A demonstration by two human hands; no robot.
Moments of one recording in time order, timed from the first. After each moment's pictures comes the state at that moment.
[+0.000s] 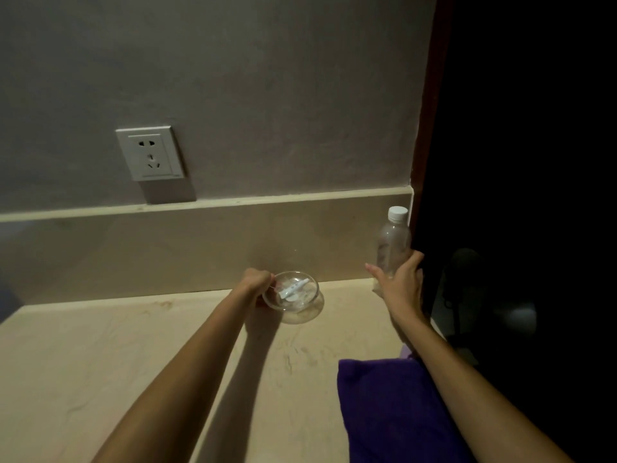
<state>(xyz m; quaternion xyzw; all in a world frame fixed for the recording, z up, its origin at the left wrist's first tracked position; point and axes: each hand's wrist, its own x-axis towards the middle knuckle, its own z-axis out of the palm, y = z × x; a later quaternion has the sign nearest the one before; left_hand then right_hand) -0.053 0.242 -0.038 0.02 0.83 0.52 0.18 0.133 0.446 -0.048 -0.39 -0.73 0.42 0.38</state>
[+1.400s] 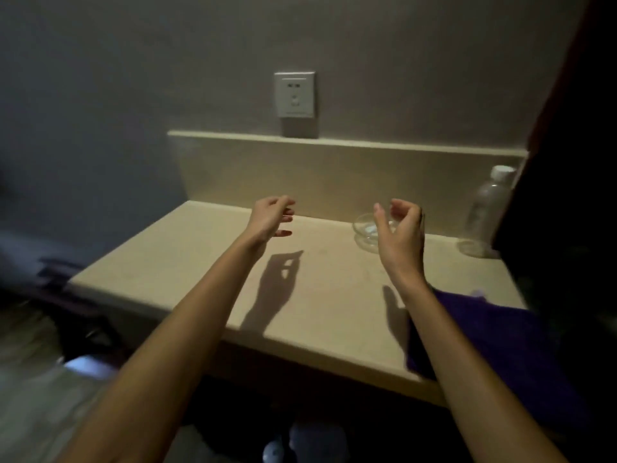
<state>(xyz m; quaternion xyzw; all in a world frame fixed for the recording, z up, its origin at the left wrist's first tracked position) 0.062 0.050 0.031 0.05 0.75 0.66 0.02 0.170 0.257 0.005 -0.14 -0.75 0.52 0.37</state>
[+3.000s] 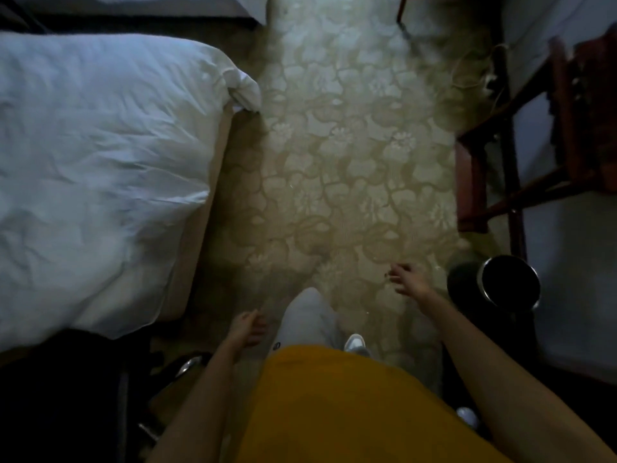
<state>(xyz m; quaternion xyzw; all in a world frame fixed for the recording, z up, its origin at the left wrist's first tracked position) 0.601 -0.644 -0.451 -0.73 0.30 0.61 0.00 0.177 -0.584 -0.439 0.12 -0.78 0.27 -0.55</state>
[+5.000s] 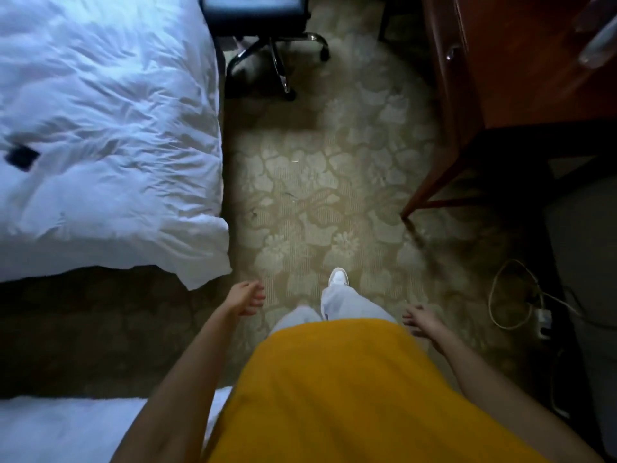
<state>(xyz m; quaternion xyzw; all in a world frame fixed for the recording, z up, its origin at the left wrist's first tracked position) -0.049 -2.167 -0.451 -0.63 0.38 0.67 0.08 -0.424 -1.883 -0.468 0.01 -0.80 0.22 -0.56</state>
